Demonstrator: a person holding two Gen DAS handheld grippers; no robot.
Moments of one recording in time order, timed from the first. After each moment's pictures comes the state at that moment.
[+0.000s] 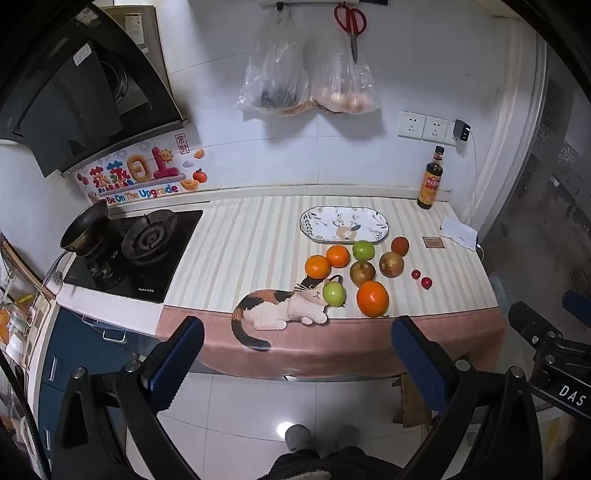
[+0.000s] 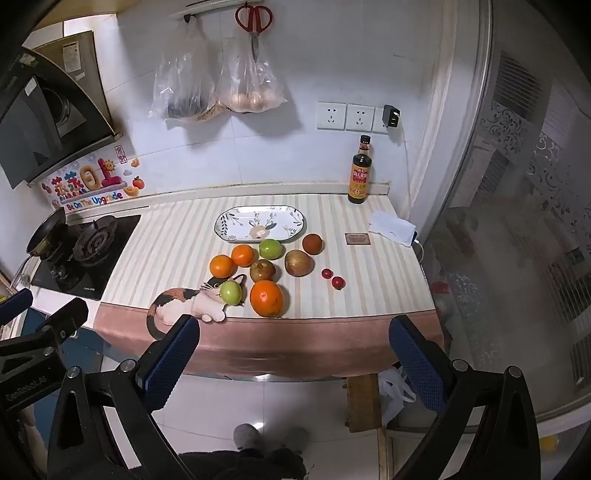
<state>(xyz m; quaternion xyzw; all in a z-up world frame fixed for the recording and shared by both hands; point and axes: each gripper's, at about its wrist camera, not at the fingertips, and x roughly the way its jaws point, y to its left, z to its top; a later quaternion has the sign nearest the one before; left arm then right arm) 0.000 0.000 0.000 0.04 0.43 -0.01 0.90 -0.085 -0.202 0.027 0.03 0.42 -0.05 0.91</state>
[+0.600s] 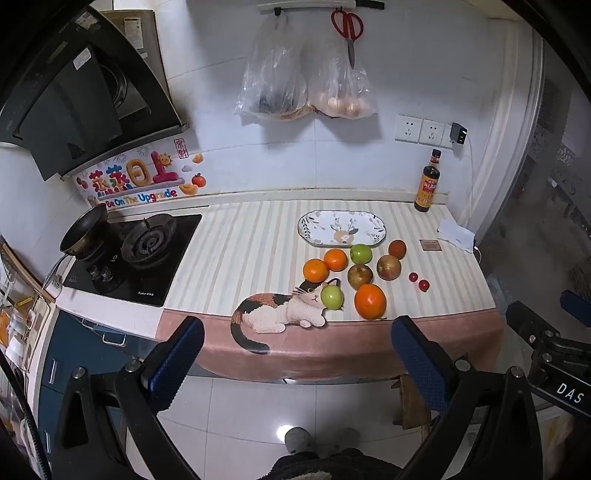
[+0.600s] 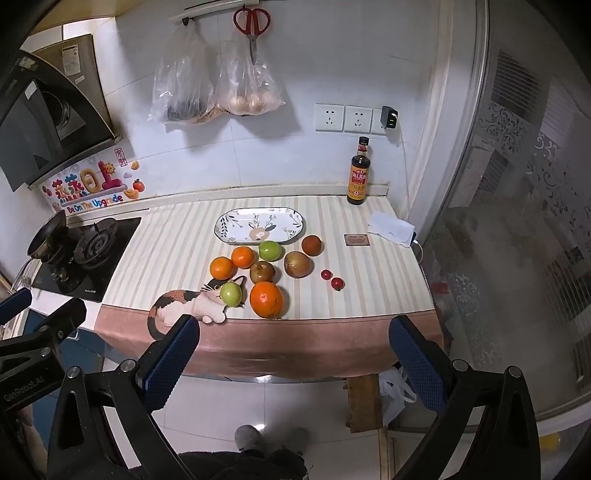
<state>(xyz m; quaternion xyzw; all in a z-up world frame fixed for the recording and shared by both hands) -0.002 -0.005 0.005 0.03 0.42 -0.01 0.91 -0.087 -0.202 0.029 0.03 0.42 -0.05 0.91</state>
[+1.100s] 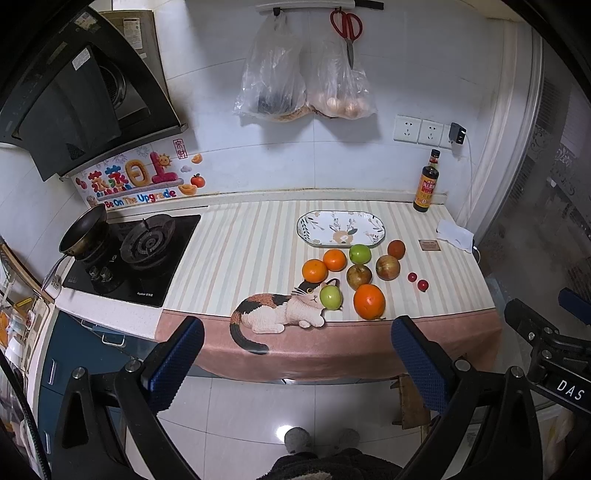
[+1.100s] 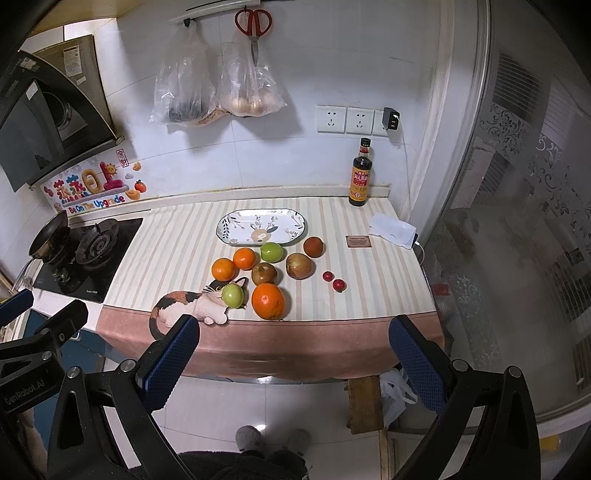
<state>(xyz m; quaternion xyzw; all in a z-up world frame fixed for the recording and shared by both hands) -0.004 -0.006 0.004 0.03 0.42 -0.01 0.91 -0.087 -0.200 0.030 0.03 0.41 -0.05 0.91</state>
